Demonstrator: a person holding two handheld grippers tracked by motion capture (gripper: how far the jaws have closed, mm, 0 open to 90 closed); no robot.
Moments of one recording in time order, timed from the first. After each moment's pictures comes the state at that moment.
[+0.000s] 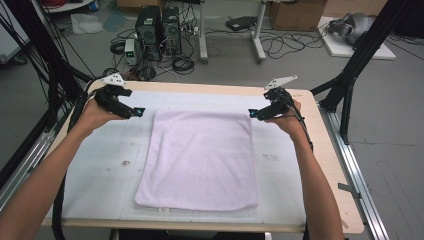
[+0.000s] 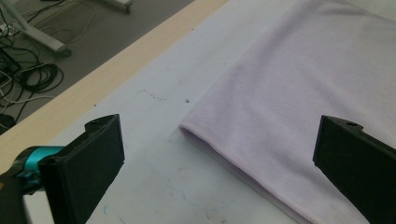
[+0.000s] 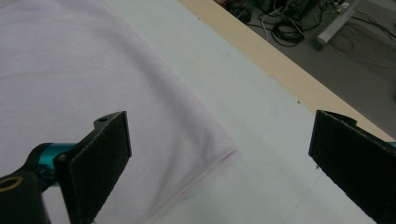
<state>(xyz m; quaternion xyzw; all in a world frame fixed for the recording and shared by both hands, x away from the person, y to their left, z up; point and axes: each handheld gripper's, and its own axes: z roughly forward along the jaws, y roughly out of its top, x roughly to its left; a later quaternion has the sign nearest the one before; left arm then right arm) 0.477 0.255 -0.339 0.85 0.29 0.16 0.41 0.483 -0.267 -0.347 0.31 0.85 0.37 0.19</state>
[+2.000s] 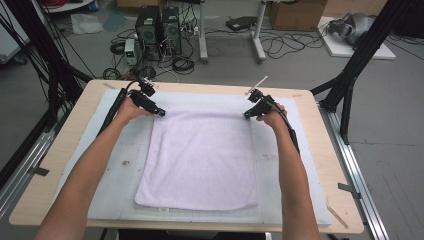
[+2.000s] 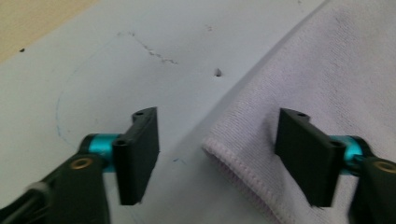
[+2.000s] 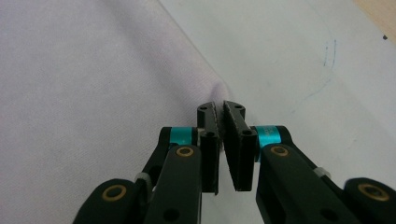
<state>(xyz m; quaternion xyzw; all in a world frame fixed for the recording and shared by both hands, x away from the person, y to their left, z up) 0.552 0.198 -0.417 0.88 0.37 0.09 0.29 0.546 -0.239 -0.408 0.32 0.91 0.23 0.08</state>
